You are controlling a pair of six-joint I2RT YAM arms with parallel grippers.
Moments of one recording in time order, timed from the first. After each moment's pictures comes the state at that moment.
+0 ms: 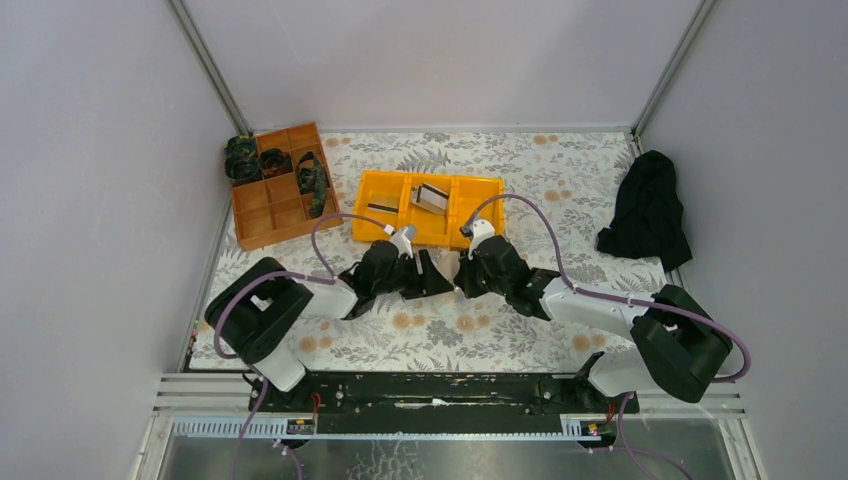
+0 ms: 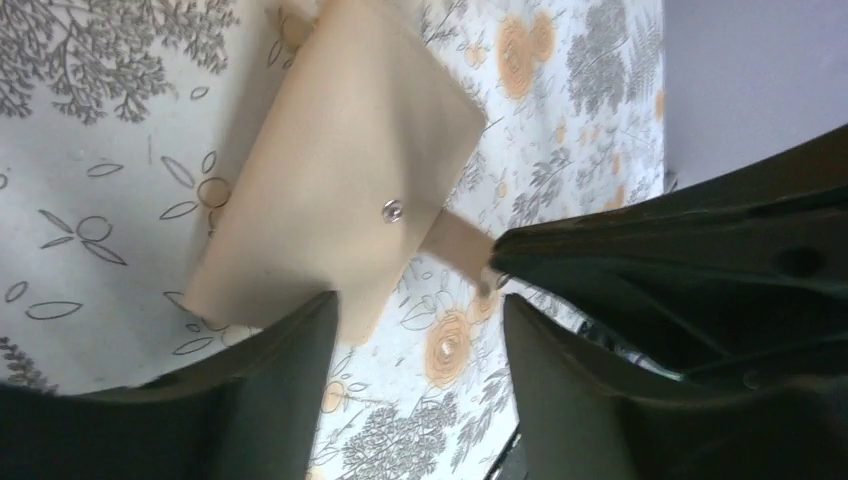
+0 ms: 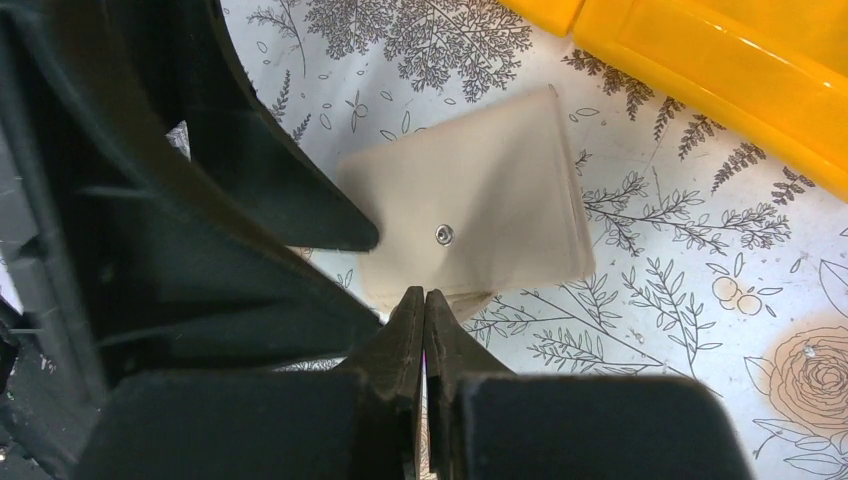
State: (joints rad) left arm -0.67 1.65 0.49 0.63 0.36 -0.90; right arm 0.80 1.37 0.62 0.10 0.02 0.39
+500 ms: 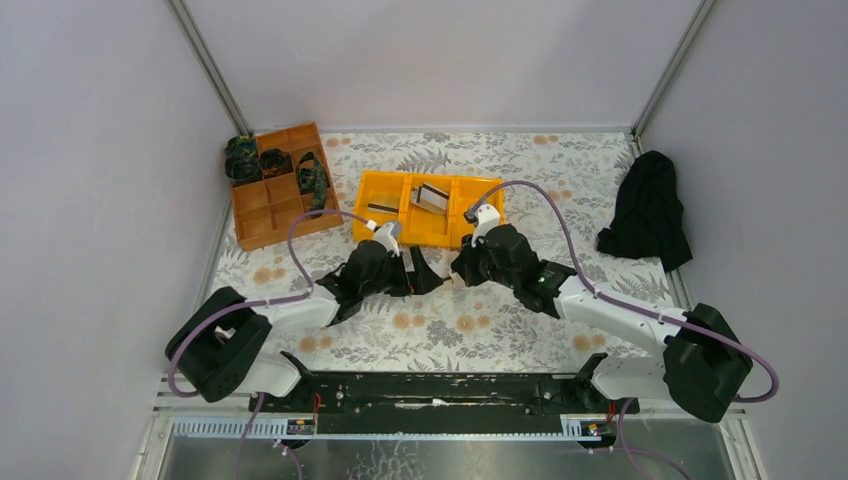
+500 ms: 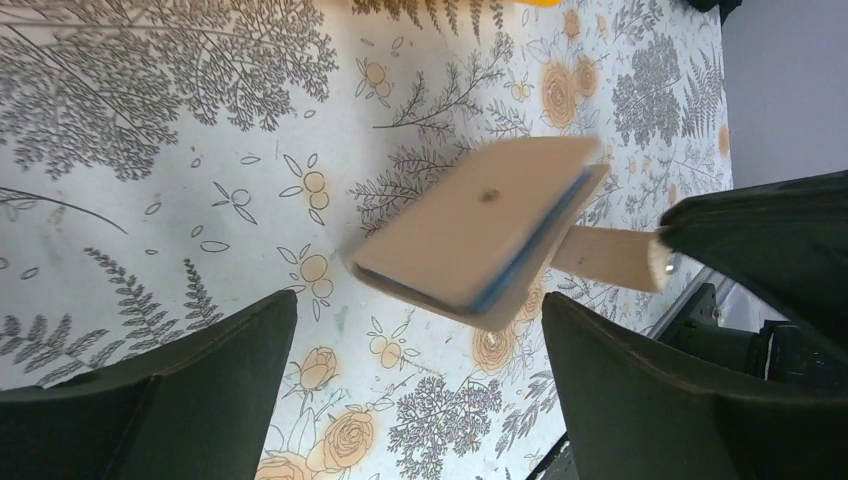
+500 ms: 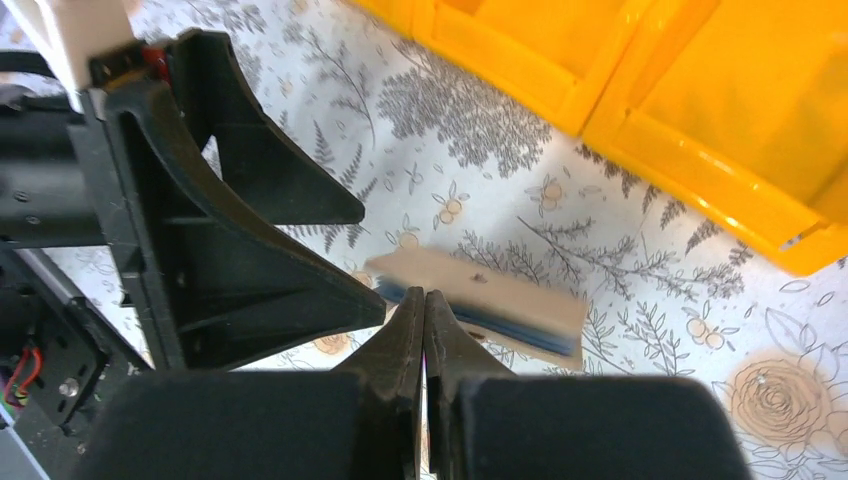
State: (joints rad) left arm -0.67 1.40 0.47 0.40 0.21 -0.76; right arm 0.80 1.26 0.69 0.02 0.01 0.37
